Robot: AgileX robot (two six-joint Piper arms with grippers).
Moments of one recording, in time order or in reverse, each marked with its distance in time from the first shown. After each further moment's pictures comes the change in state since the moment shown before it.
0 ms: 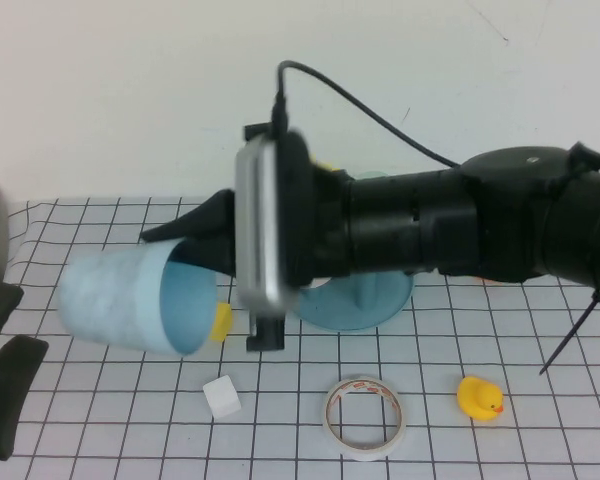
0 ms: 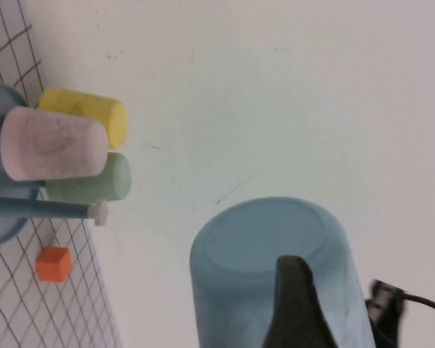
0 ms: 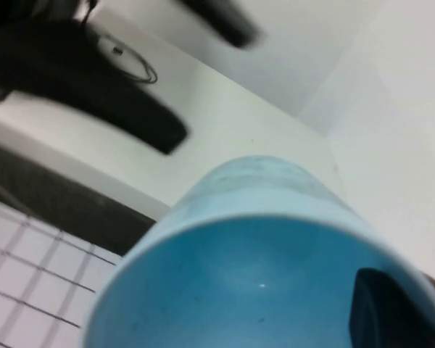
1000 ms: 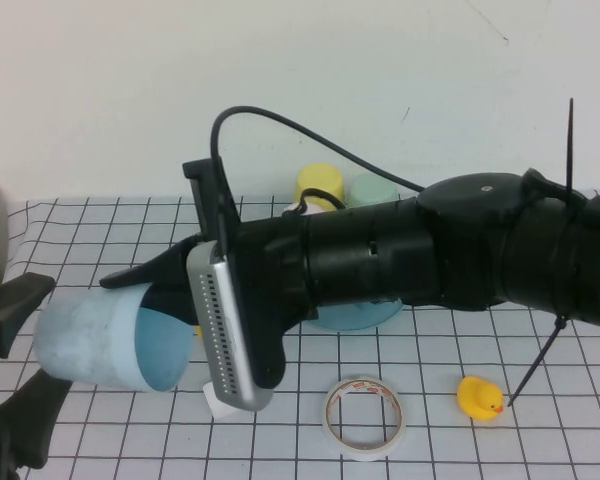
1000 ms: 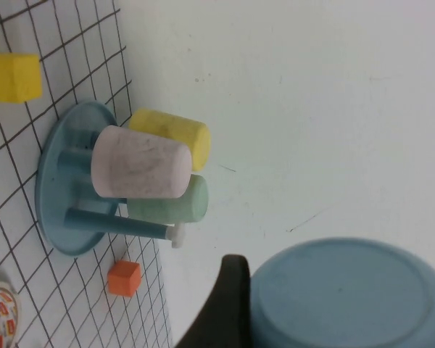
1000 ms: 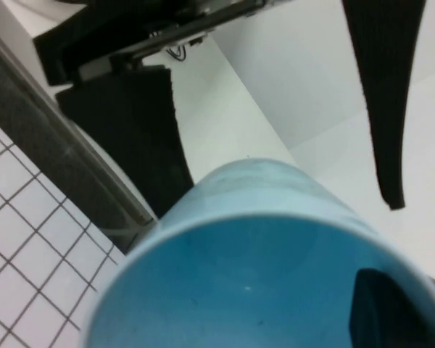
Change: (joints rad) right arm 0.079 0.031 -0.010 0.000 -0.033 -0.416; left arm 0.000 0.171 0.001 -0.121 -0.040 0.097
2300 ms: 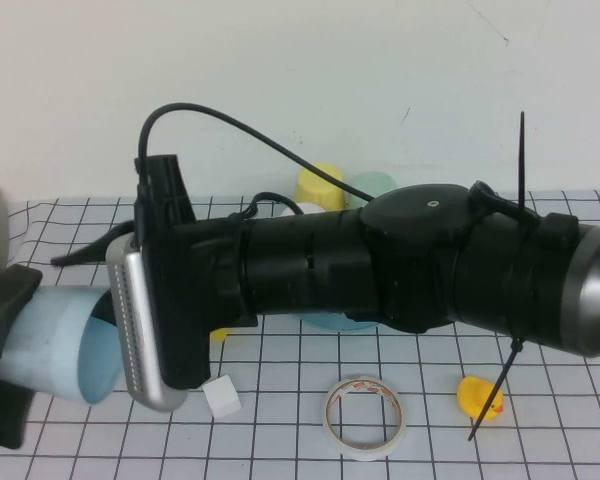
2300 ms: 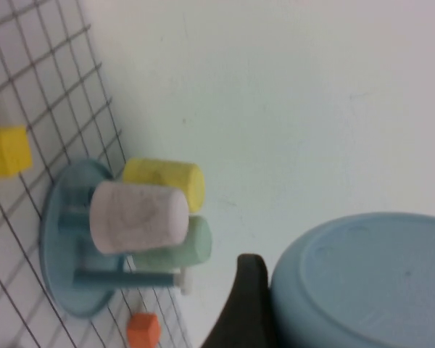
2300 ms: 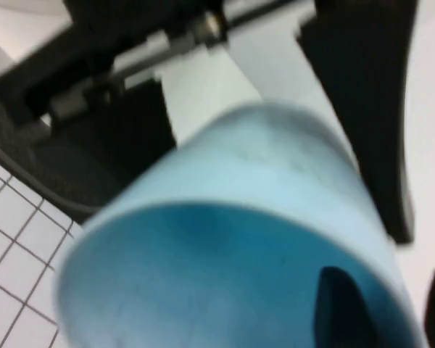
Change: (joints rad) right arm 0.102 0.024 -0.079 0.008 -0.213 0.121; left arm 0.000 0.001 0.000 0.040 -0.061 0.079
